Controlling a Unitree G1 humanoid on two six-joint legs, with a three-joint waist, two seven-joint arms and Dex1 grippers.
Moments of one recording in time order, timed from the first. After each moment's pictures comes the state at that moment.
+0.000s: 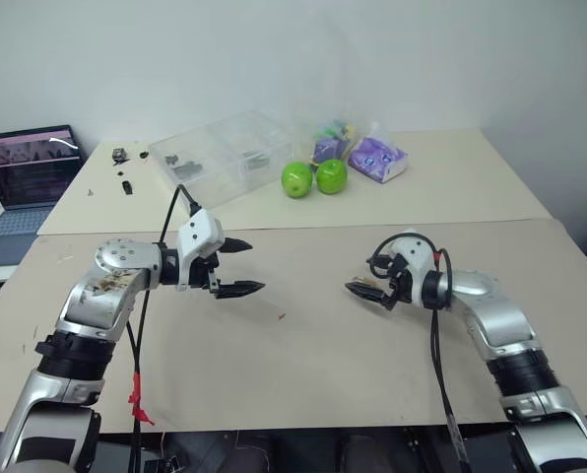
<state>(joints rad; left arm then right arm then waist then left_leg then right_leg) -0.51 0.70 -0.09 -0.01 -0.32 0.42 -1.14 -0.48 -0.58 0.14 0.19 0.23 0.36 0.84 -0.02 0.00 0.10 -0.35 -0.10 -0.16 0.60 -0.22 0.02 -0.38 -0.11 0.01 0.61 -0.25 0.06</state>
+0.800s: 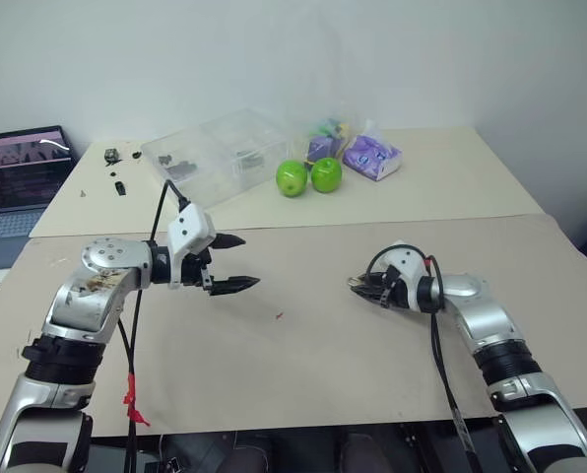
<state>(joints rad) -0.50 0.74 -0.05 -0.05 -0.36 0.46 -1.12 -0.52 -0.54 0.17 0.39 0.12 0.23 0.96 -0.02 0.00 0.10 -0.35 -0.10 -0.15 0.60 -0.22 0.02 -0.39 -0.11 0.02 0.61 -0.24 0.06</state>
